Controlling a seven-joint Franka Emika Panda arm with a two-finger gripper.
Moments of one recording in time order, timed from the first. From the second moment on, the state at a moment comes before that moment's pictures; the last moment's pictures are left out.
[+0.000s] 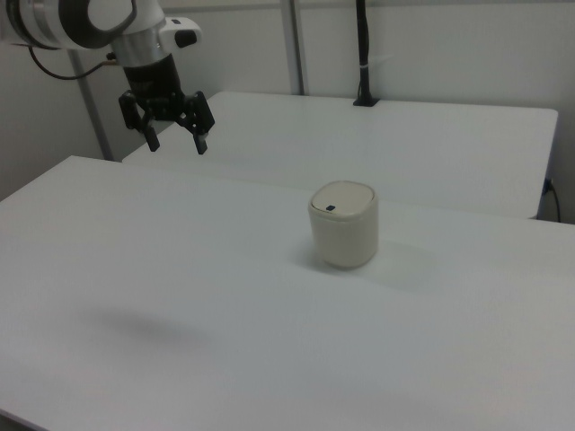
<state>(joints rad) 0.07 0.01 -0.05 -1.58 0.00 1.70 -0.18</state>
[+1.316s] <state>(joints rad) -0.09 0.15 -0.06 -1.68 0.00 2.30 0.03</state>
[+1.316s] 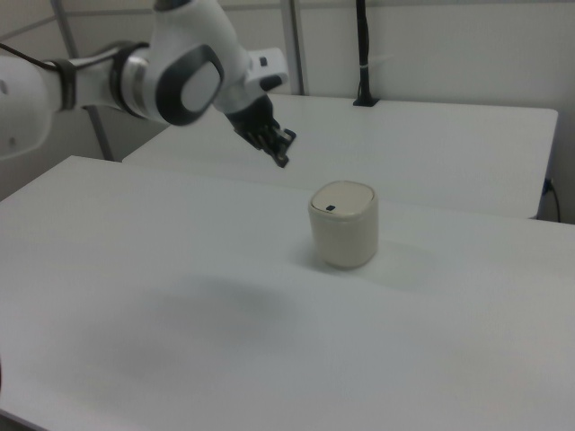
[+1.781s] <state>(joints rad) -0.13 0.33 -0.06 -1.68 0.00 2.60 0.12</state>
